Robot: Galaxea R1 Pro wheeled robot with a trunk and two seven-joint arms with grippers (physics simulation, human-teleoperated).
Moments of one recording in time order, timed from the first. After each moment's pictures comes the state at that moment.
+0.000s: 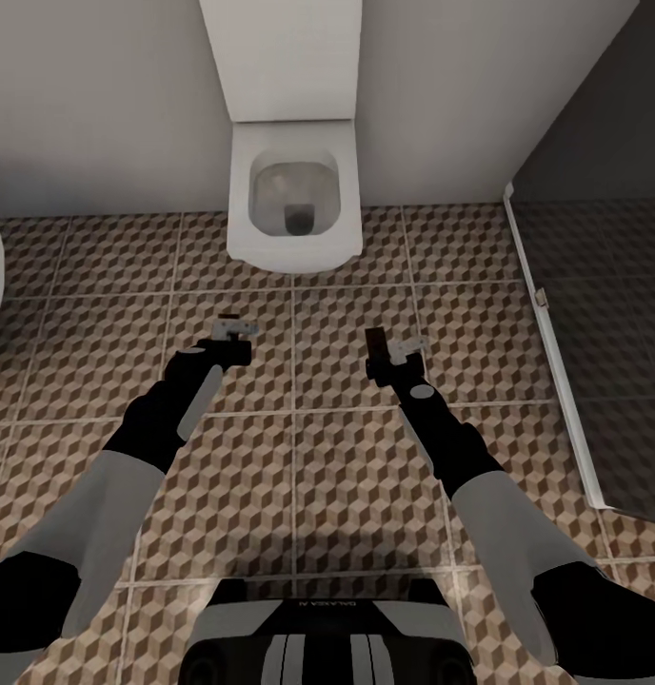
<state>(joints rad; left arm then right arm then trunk) -1.05 0.06 -0.29 -1.03 0.29 0.62 0.23 -1.00 0.09 0.23 -0.81 0.12 0.23 -0.10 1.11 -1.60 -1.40</state>
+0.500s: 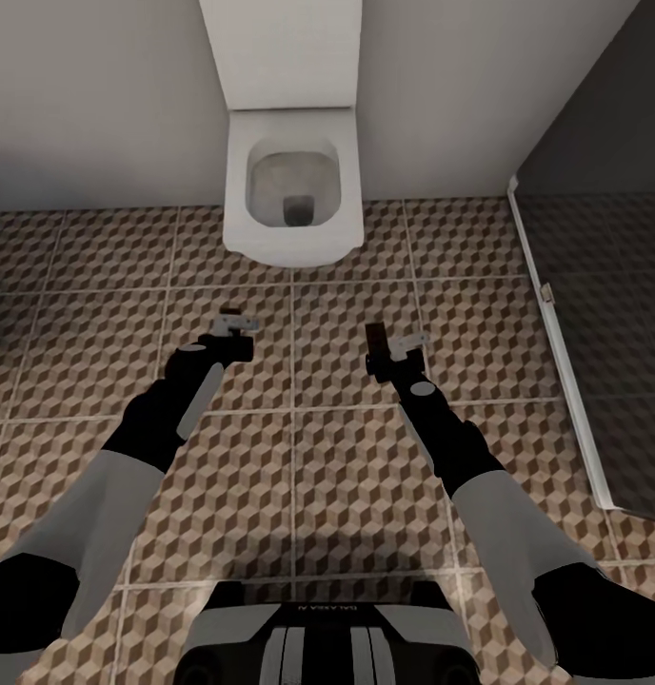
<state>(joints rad) -1.05 0.06 -0.30 -1.06 0.29 0.63 0.24 -1.00 0.09 0.23 -0.84 0.12 0.24 -0.10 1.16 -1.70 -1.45</state>
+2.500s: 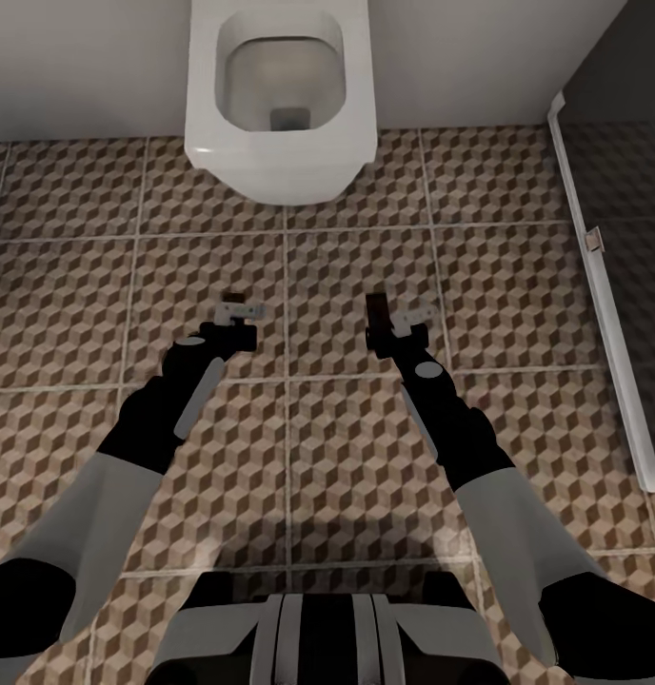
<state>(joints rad) -1.05 0.06 -0.32 -1.17 0.29 0.64 0.24 -0.99 0.09 0.24 -1.03 0.12 0.31 -0.10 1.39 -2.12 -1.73</state>
